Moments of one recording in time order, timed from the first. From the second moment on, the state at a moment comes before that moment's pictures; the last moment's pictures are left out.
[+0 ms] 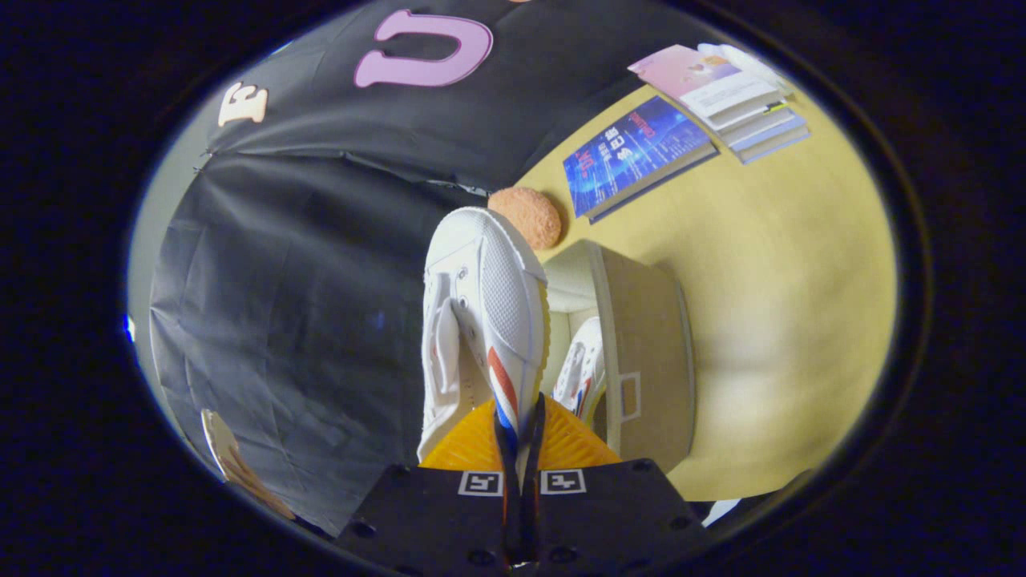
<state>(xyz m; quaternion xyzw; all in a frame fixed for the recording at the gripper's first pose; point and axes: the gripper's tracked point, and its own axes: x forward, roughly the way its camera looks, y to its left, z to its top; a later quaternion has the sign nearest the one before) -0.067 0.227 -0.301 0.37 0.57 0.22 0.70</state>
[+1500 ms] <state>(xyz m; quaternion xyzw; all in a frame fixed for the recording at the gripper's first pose) -0.067 0.216 -0.319 0.33 0.54 0.13 0.76</state>
